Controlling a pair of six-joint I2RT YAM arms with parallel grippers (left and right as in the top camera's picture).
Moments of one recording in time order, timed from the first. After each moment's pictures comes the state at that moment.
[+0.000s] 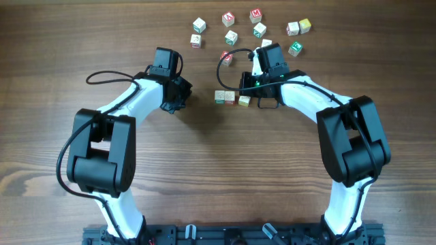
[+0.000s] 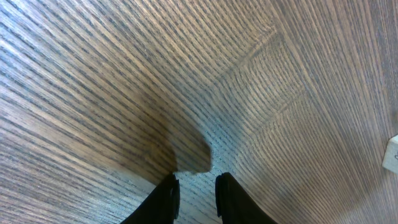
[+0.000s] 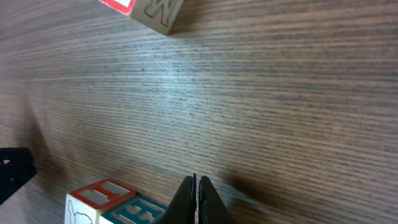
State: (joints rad) left arm -0.22 1.97 1.20 -0.44 0.12 -1.12; right arm 0.35 2.07 1.27 -0.21 -0.30 0.42
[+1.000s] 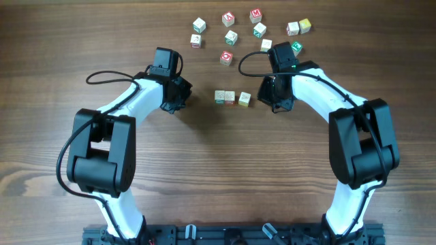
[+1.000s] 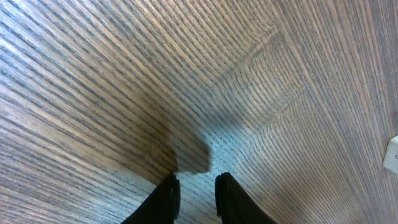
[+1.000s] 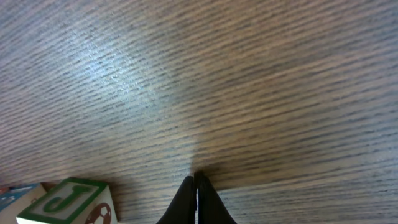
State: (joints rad) left arm -0.22 1.97 1.20 -0.44 0.12 -1.12; right arm 0.29 2.03 1.33 -0.64 -0.10 0.68
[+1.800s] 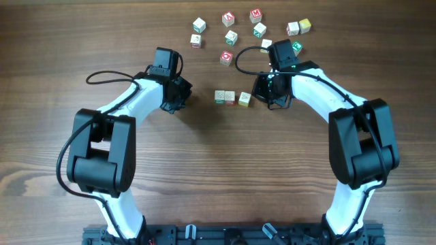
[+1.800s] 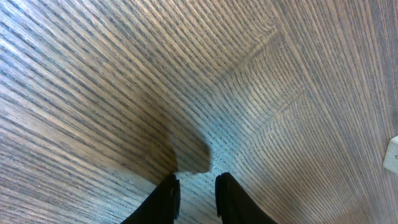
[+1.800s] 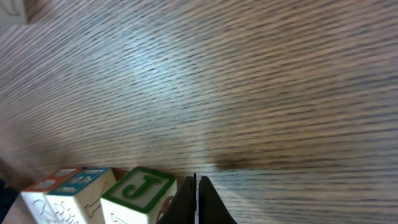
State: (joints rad) left arm -0.22 1.97 1.20 -0.44 0.12 -1.12; right arm 0.29 2.03 1.33 -0.55 -0.25 0.67
